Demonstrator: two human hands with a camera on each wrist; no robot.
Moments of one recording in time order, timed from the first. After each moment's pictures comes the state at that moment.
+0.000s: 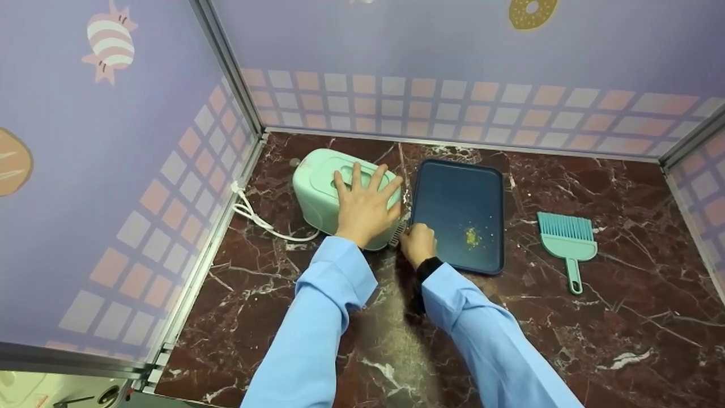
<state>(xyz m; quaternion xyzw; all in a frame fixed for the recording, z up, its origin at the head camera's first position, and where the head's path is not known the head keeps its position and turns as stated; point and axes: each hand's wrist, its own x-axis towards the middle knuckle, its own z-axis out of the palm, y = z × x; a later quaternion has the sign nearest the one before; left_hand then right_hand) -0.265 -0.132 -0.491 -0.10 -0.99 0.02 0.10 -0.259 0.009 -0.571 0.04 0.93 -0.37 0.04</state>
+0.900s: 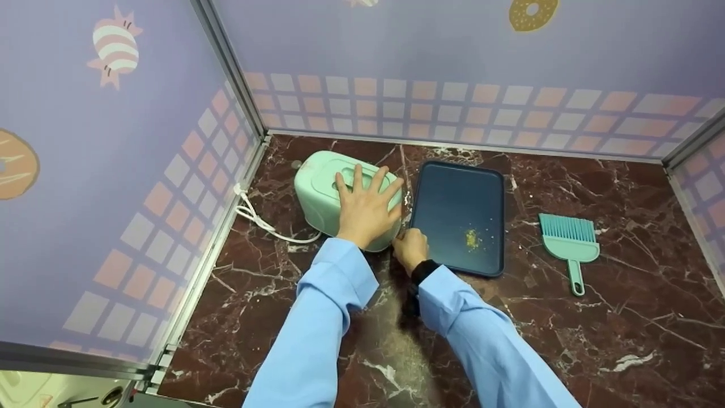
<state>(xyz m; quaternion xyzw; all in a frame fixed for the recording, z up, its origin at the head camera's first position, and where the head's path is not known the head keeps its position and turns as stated) -0.266 -0.132 -0.492 -0.10 -0.99 0.02 0.10 -0.250 -0.007 -0.570 0.07 0.90 -0.42 0.09</state>
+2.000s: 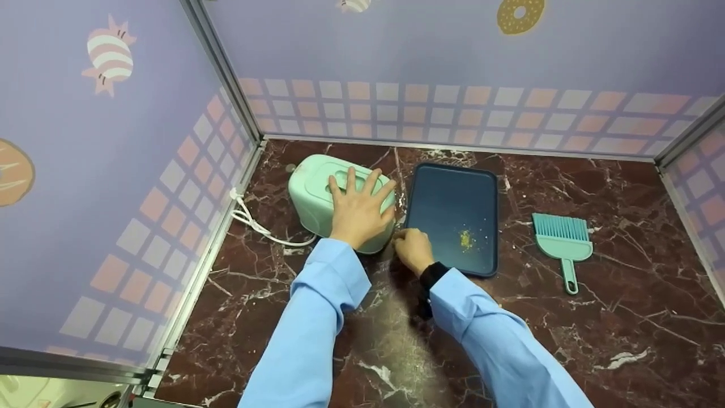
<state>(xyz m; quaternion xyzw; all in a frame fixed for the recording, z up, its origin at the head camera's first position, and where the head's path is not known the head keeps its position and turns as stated) -0.266 -0.133 -0.491 -0.11 -0.99 0.02 0.10 -0.251 0.018 -0.560 -0.05 0.91 -0.40 0.07</state>
